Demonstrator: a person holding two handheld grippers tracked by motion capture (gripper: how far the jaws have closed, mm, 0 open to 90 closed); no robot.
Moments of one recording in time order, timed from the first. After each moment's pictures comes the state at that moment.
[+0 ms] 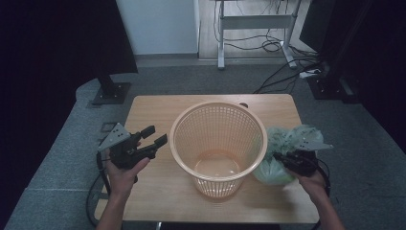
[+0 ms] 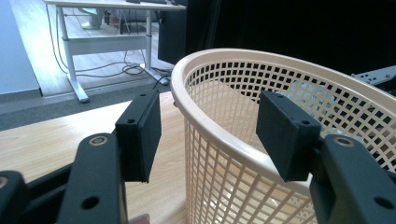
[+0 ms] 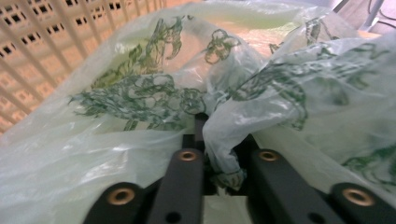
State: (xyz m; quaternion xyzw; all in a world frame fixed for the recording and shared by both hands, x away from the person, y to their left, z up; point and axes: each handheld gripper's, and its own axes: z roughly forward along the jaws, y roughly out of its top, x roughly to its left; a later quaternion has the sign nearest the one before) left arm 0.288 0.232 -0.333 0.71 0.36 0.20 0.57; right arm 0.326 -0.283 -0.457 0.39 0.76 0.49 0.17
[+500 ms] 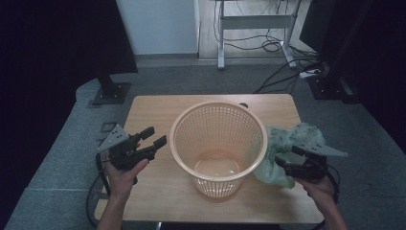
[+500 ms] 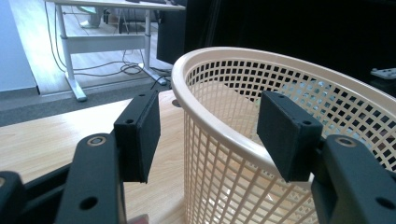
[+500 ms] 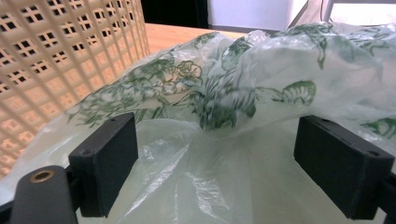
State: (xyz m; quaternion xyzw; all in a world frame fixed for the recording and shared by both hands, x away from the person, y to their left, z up) left arm 0.287 0.236 -0.337 0.71 0.37 0.19 0.57; right arm 0.299 -0.292 -0.442 0.45 0.71 0.51 0.20
